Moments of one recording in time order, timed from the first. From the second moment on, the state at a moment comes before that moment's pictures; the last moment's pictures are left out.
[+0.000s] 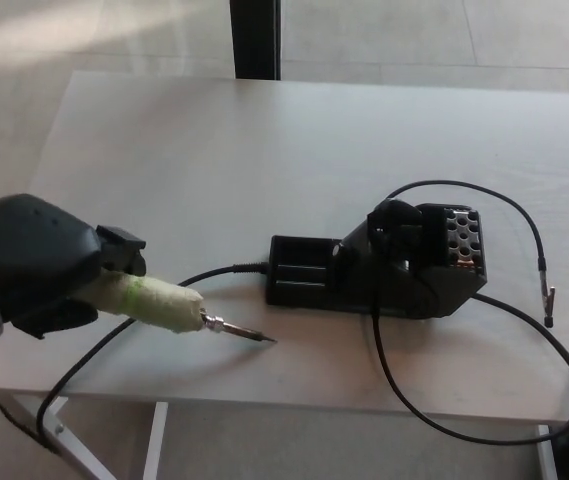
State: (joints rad) left_arm -0.24 0.85 -0.27 0.10 0.86 -0.35 -0.15; right_arm -0.08 -0.80 -0.38 1.24 0.09 -0.12 0.22
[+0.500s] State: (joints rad) left_arm -0.26 0.88 -0.35 0.02 1.01 -0.26 -0.25; right_arm -0.09 -0.80 -0.37 1.24 0.09 -0.12 0.22
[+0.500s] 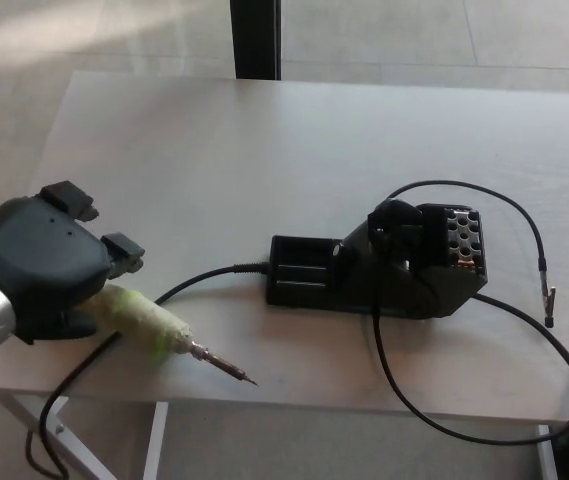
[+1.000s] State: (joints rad) left_arm -0.21 0.83 -0.23 -0.17 0.91 -0.16 -0.44; right_arm -0.09 -0.80 -0.37 1.23 0.09 -0.11 0.22
